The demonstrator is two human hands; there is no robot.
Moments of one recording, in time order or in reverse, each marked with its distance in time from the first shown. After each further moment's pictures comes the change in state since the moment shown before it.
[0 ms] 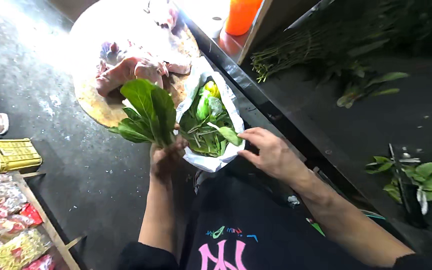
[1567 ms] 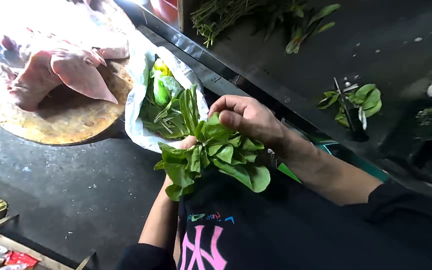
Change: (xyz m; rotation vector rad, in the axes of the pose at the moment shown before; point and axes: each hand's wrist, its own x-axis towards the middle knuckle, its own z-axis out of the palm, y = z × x) left_hand -0.057 -0.065 0.063 0.571 -0.164 -0.307; right_hand -0.015 -0.019 -0.038 0.834 -0.023 0.232
